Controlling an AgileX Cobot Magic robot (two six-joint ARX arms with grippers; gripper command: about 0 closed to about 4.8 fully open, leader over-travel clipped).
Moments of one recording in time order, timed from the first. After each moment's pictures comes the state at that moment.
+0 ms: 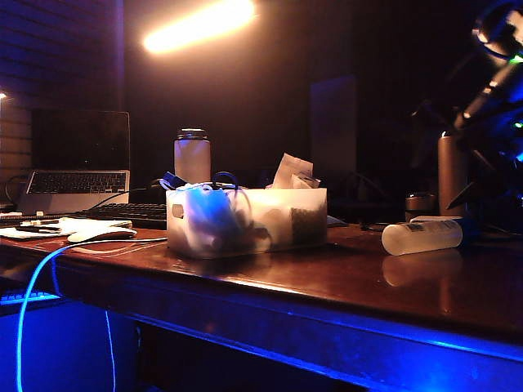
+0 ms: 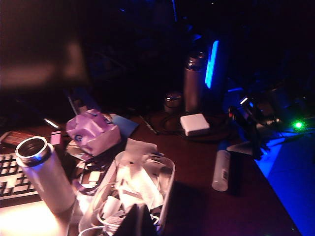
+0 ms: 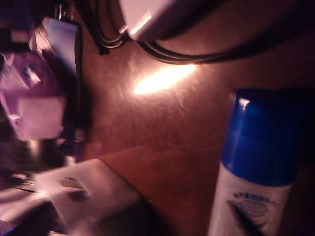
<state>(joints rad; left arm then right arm) -0.24 1.17 1.59 -0.65 0.51 0.19 0.03 1.68 1.12 -0.09 -0.22 1.18</state>
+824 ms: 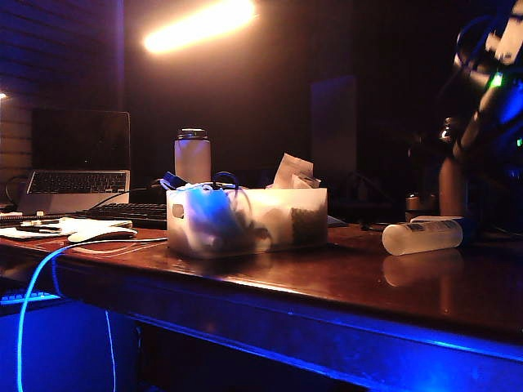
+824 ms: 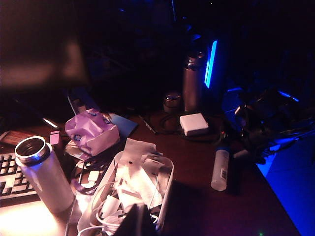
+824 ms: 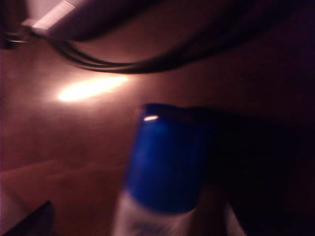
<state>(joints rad) -0.24 1.17 1.59 -0.65 0.51 0.19 0.06 1.77 1.17 -0.24 -0.06 1.03</state>
